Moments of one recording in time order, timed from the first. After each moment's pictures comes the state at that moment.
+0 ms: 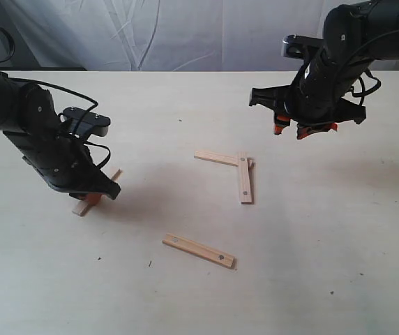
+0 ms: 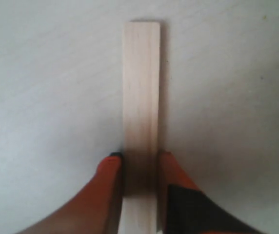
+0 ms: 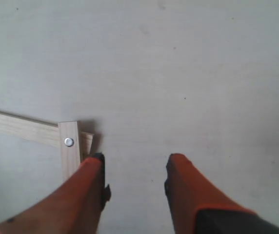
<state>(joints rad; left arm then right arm) -0.16 1.91 -1.00 -0.14 0.54 0.24 0.35 1.90 -1.30 -0.01 0.68 0.44</state>
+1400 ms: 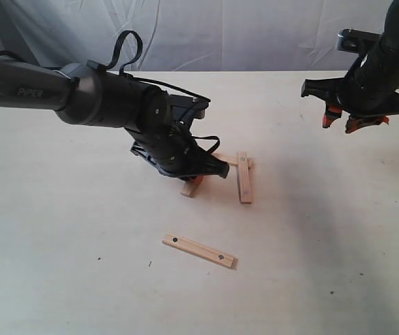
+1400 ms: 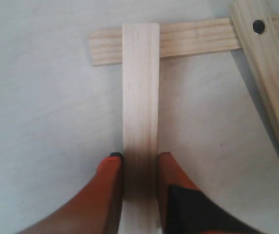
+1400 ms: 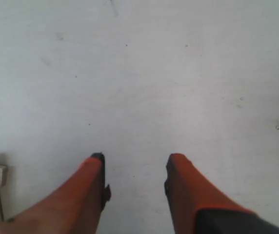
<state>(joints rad) -0.49 2.11 -1.34 -0.18 0.47 -0.09 0.15 1.90 -1.30 0.03 0.71 0.29</state>
